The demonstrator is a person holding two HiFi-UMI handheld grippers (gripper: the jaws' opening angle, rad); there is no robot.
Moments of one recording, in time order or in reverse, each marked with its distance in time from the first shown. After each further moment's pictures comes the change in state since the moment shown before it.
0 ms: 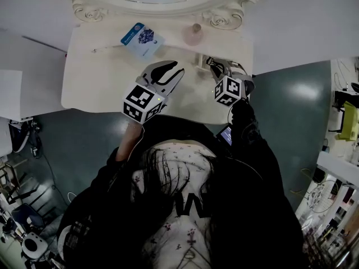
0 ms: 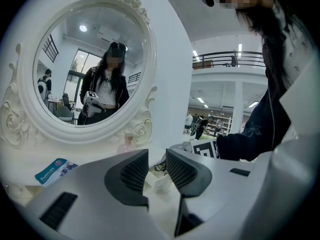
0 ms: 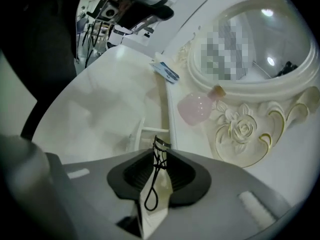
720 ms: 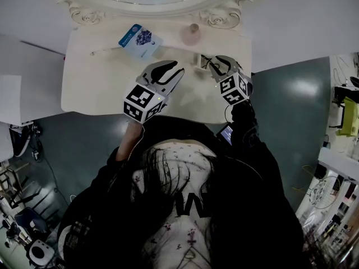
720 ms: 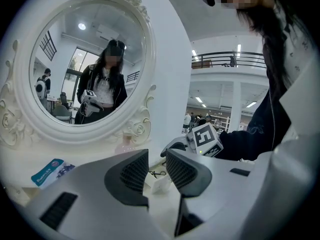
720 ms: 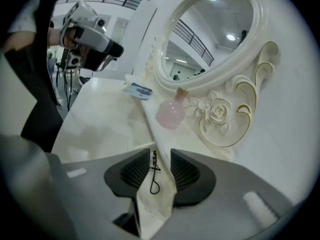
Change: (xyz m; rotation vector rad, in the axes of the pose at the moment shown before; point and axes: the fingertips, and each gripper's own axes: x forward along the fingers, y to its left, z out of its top) left arm 0.007 0.002 -0.001 0.001 0.010 -0.023; right arm -0.024 -0.028 0.015 0.410 -0.138 -0.032
